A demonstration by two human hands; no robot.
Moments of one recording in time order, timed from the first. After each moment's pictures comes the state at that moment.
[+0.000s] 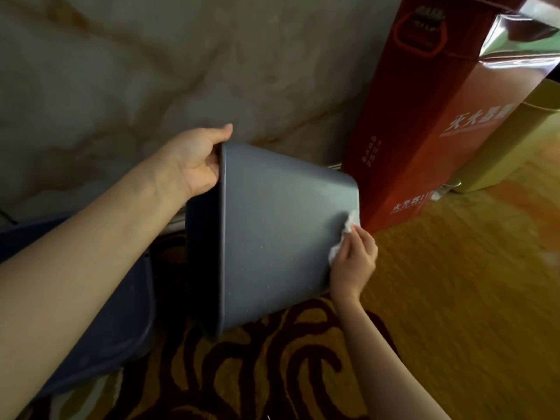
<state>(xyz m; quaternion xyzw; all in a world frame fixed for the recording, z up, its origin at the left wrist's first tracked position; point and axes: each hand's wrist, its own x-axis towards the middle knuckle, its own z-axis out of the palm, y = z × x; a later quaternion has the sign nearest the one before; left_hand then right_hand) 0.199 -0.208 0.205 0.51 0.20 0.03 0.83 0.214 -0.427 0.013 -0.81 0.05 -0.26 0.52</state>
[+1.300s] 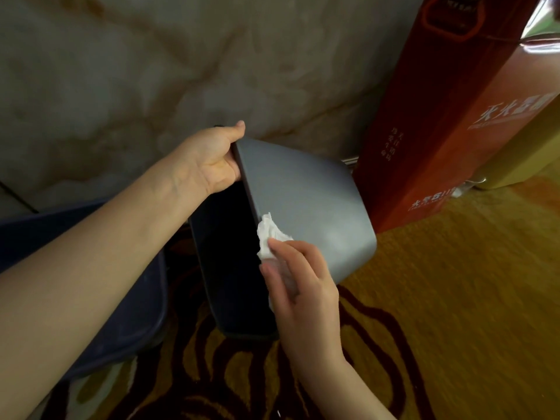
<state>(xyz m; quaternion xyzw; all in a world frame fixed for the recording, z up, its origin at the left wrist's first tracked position) 0.204 -0.210 0.194 0.47 0.22 0.04 0.86 0.089 -0.375 0.109 -0.84 -0.23 -0.12 0.49</state>
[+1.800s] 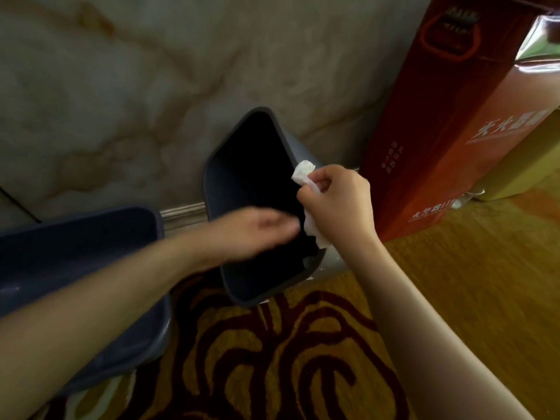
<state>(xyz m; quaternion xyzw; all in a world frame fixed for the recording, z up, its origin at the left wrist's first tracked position) 0.145 -0.230 0.159 0.82 0.01 -0.15 0.55 0.201 -0.367 0.178 -0.89 -0.14 -0.09 0.42</state>
